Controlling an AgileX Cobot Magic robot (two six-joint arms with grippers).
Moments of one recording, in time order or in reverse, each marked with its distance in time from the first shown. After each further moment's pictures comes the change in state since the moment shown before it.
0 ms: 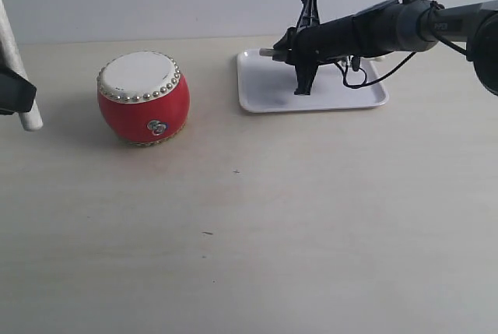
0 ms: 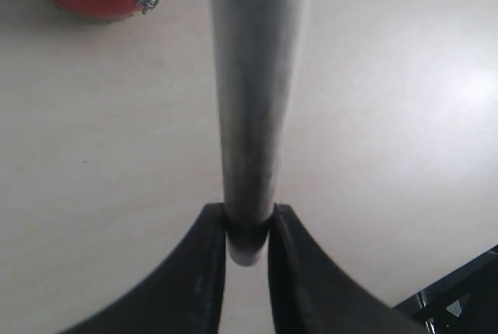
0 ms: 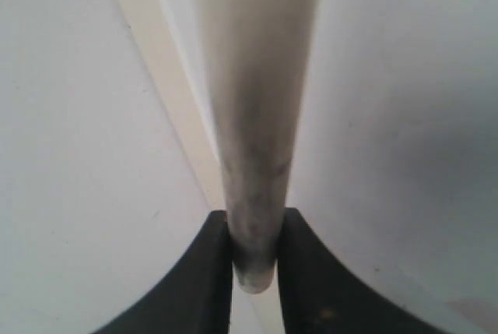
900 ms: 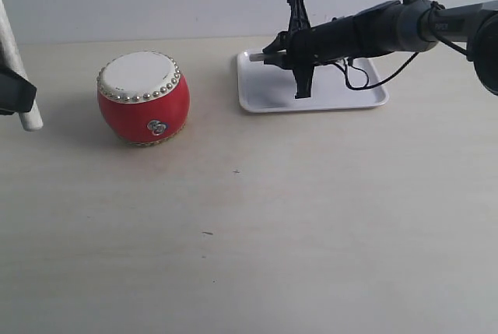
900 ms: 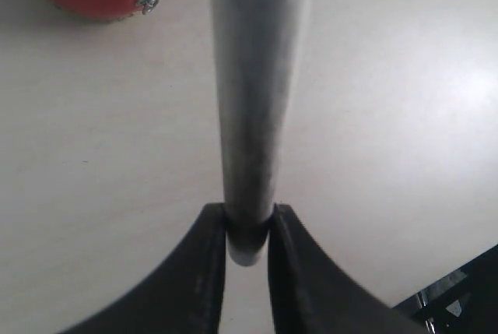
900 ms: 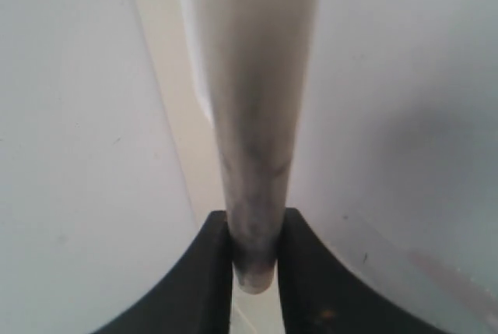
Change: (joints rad) left arm 0.000 0.000 0.000 0.000 0.000 0.000; right arm 0.000 0.004 0.000 0.056 0.126 -0.231
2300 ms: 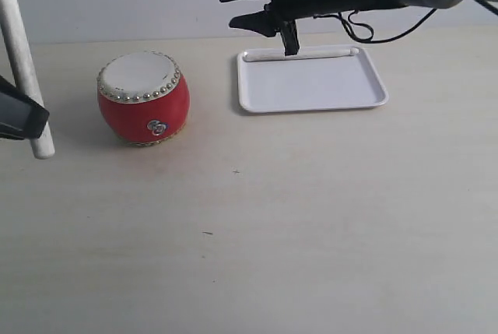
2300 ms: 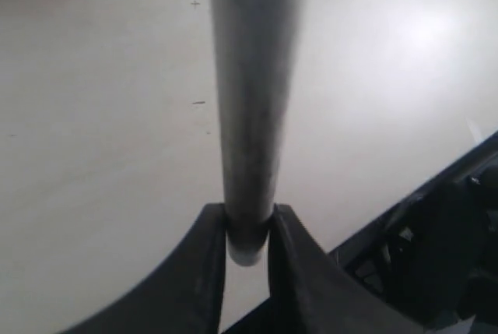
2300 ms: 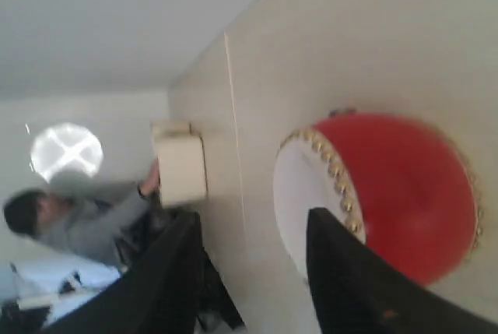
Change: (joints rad) left arm 0.000 0.000 0.000 -0.127 0.118 0.129; right arm 0.000 -0.170 0.000 0.064 0.482 -0.609
